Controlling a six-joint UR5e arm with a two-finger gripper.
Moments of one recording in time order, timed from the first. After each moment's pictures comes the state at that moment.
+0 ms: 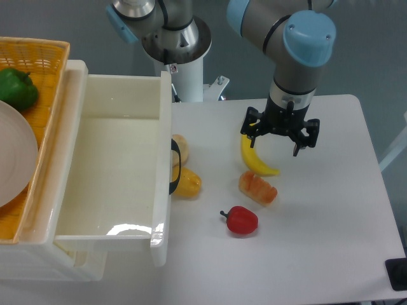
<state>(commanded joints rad) 2.67 -1.80 -1.53 -1.31 1.48 0.88</state>
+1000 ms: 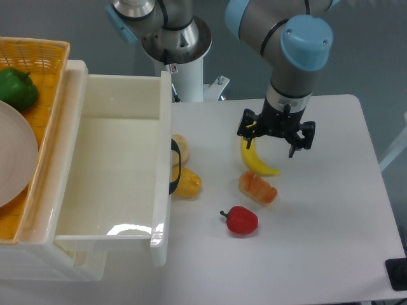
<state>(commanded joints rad) 2.67 -1.80 -1.58 -1.31 1.47 0.87</state>
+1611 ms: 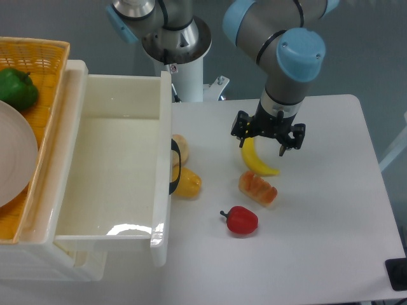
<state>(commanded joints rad) 2.69 -1.82 -1.64 -1.29 1.48 0.81</state>
